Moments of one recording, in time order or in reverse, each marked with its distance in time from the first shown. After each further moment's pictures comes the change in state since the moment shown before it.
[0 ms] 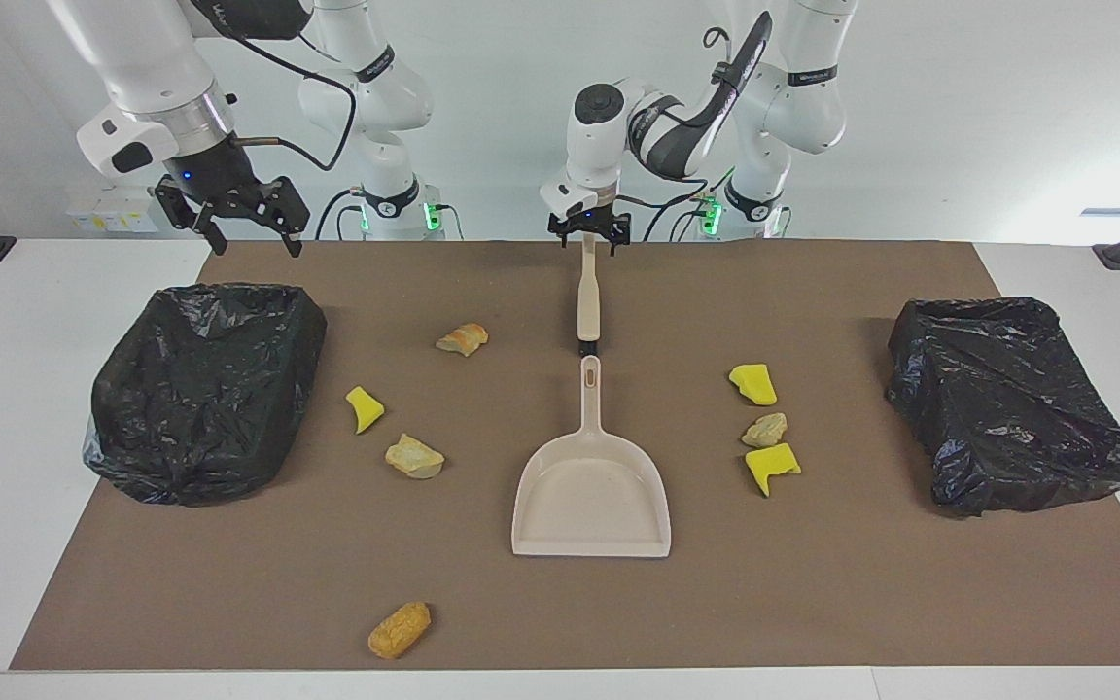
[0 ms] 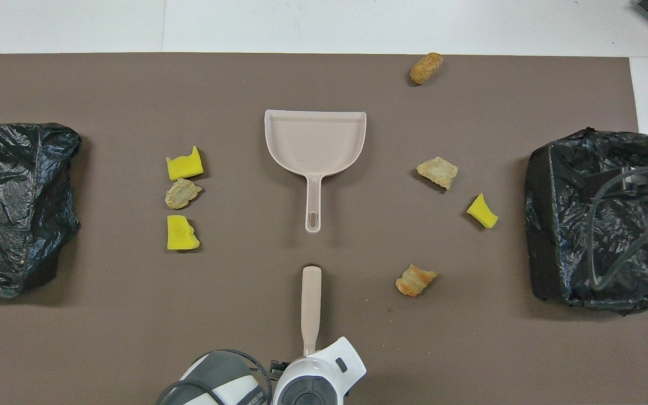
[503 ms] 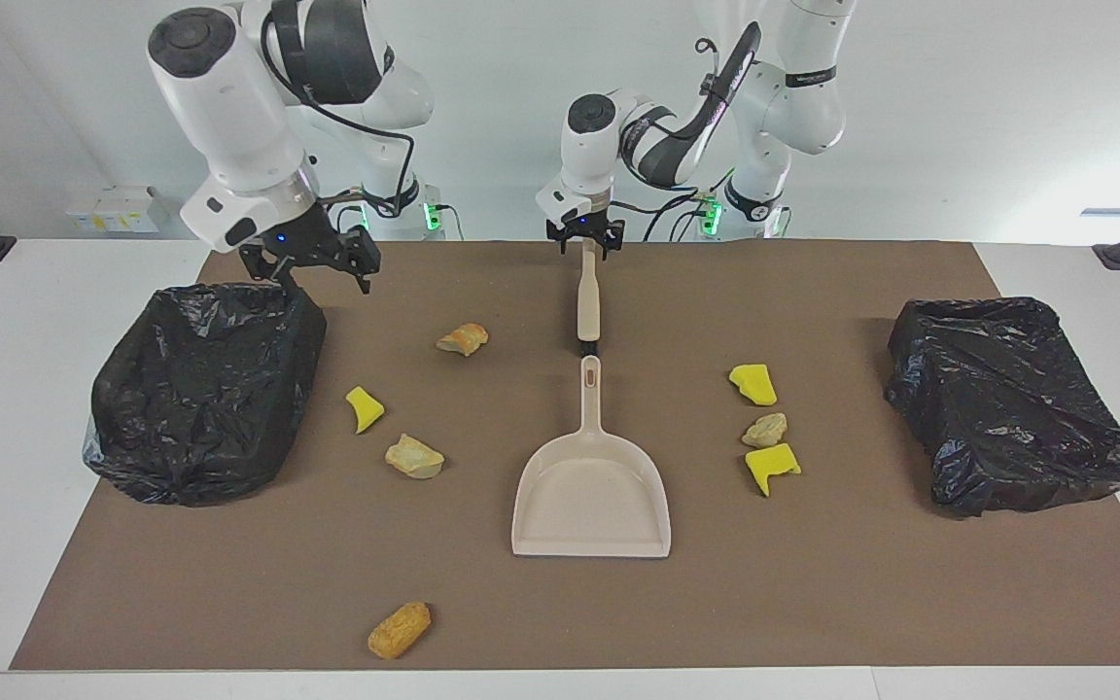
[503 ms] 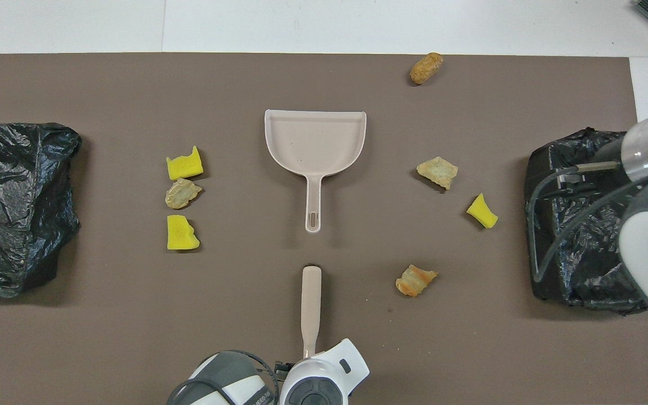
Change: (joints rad) left arm -0.013 0.024 0.004 0.003 0.000 0.014 -0.006; right arm 0.120 0.146 0.021 -0.009 0.000 0.083 0.031
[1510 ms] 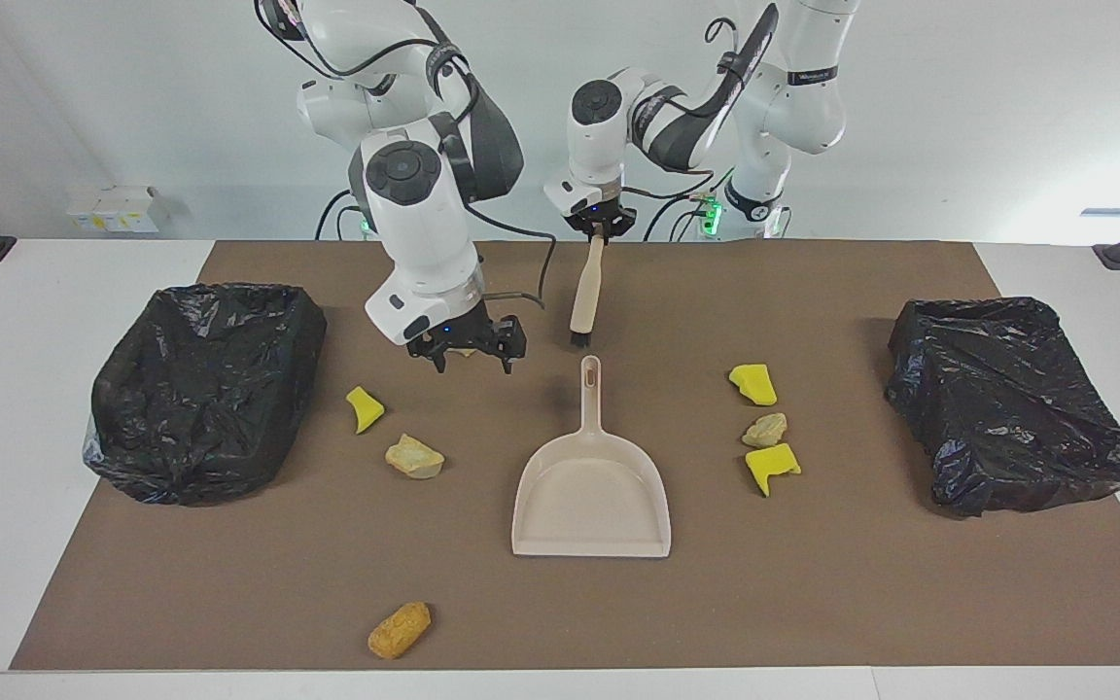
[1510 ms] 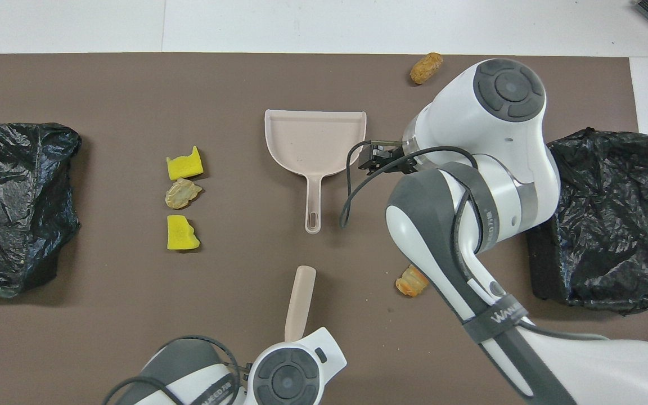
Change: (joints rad) left arm 0.095 -0.125 0.031 0.079 -0.001 -0.347 0.102; right arm 0.211 0.229 0.021 0.061 0.081 0.296 0.387
